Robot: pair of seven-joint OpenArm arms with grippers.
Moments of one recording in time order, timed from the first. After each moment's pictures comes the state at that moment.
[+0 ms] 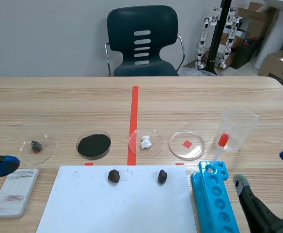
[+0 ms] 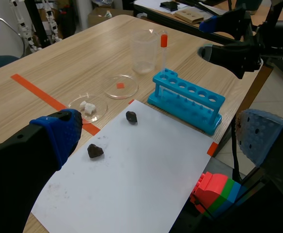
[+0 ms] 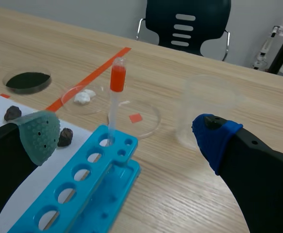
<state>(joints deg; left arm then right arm) 68.2 -37.3 -11.9 119.6 -3.3 -34.0 -39.5 -46.2 27.1 3.8 92.1 7.2 15.5 45.3</state>
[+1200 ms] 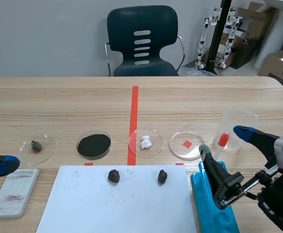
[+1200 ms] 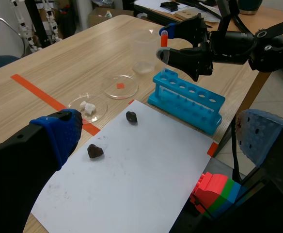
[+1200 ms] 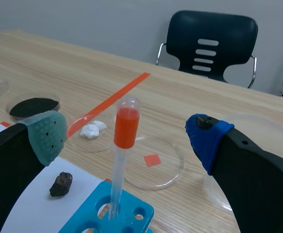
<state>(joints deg) 68.2 -37.3 -11.9 119.6 -3.3 -34.0 -39.5 -25.3 27.1 -9.8 78.2 7.2 16.4 47.9</state>
